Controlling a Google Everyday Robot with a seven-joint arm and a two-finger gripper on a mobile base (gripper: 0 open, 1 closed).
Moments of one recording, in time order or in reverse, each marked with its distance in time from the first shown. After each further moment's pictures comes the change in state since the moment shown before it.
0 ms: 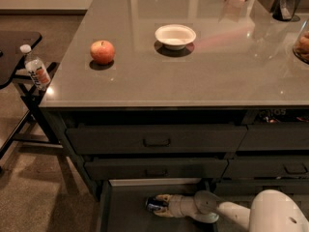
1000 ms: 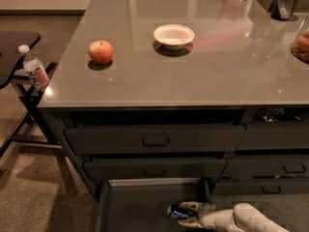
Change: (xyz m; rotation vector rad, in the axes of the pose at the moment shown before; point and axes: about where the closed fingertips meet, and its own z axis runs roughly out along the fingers) arm -0.021 0.025 -0.153 0.071 -0.108 -0.031
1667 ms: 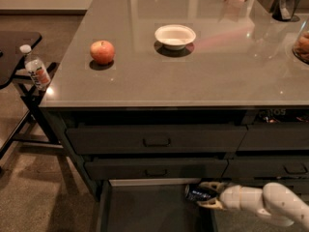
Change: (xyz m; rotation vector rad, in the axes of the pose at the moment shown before) arm -0.091 -0.059 -0.117 0.063 0.046 -0.110
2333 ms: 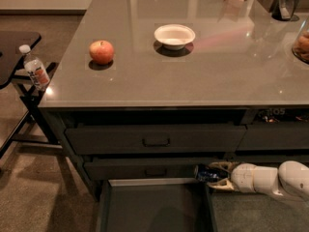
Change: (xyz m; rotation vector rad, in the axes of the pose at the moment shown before) arm -0.069 -0.069 -0.065 0.050 0.073 -0.089
